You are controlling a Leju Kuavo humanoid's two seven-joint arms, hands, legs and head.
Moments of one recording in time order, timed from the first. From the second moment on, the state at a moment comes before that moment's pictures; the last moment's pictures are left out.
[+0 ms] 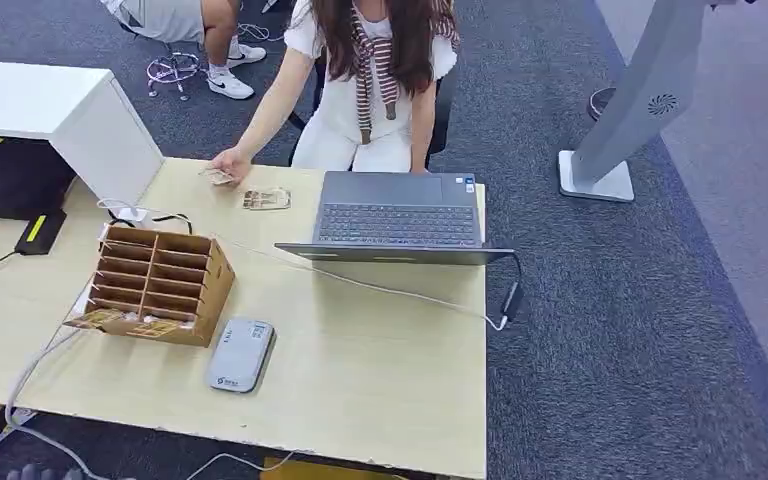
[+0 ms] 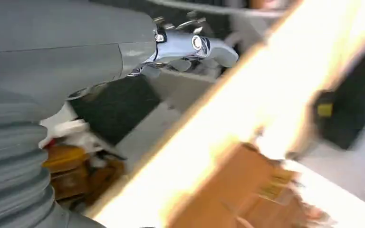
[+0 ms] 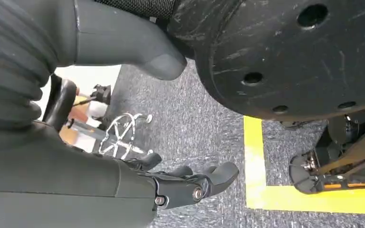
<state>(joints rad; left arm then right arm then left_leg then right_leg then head) 0.42 -0.21 0.50 -1.44 0.60 -0.07 -0.59 0.14 0.10 0.05 -0.03 -0.36 0.18 -0.18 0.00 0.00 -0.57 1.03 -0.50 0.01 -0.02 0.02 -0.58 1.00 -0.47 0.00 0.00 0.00</state>
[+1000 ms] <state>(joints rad) 0.24 -0.15 0.64 -1.82 0.09 -0.07 -0.54 0.13 0.07 0.21 0.00 -0.43 0.22 -0.19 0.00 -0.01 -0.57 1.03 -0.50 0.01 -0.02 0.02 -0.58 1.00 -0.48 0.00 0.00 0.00</state>
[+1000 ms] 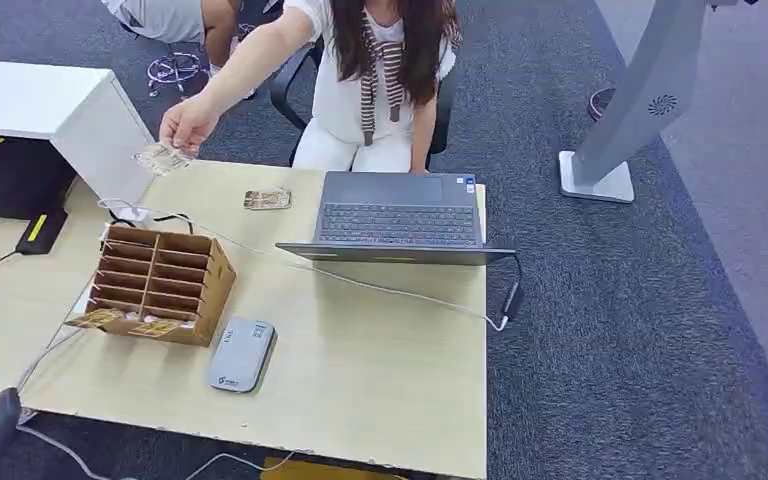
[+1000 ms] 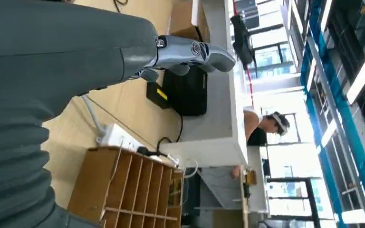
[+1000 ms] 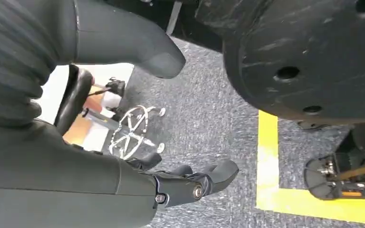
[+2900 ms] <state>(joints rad) -0.79 0.18 -0.21 -0.81 -1.05 0.42 -0.03 0.10 -0.04 0.35 0.00 -0.27 0.28 -0.12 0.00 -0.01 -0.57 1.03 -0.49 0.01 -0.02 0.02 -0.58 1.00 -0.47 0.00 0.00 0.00</state>
